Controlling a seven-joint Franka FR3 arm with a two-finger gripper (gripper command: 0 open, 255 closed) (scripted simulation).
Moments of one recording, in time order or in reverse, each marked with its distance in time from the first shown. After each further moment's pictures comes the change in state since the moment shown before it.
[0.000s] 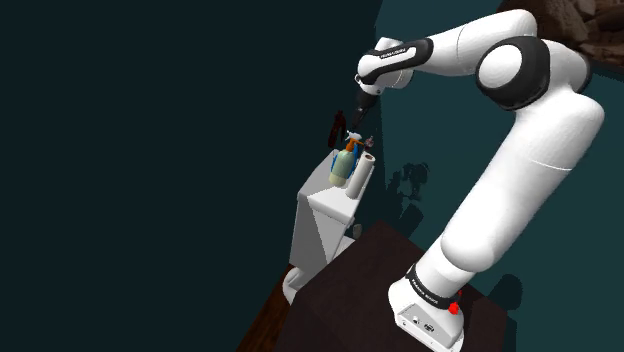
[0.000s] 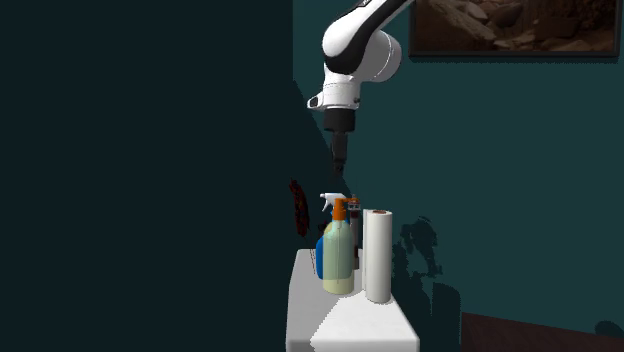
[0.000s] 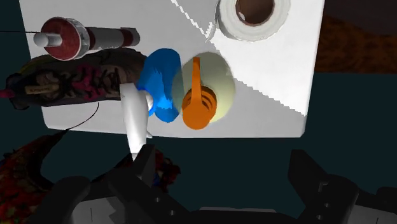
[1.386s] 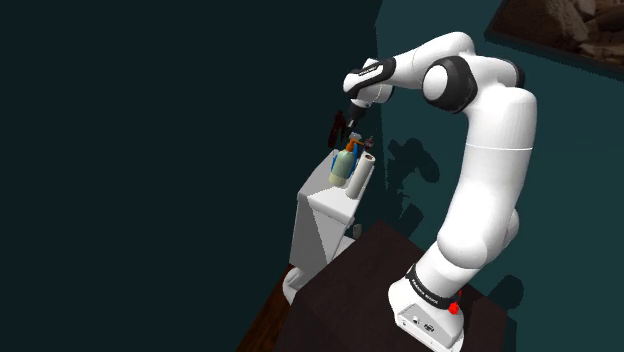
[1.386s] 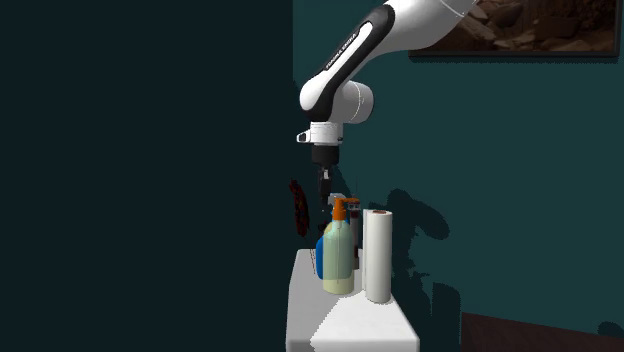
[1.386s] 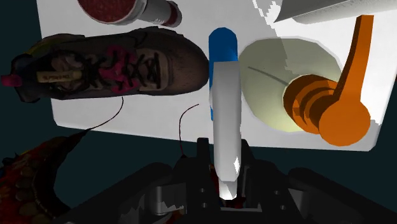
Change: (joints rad) arm -0.096 0.327 0.015 0.222 0.141 0.083 -0.173
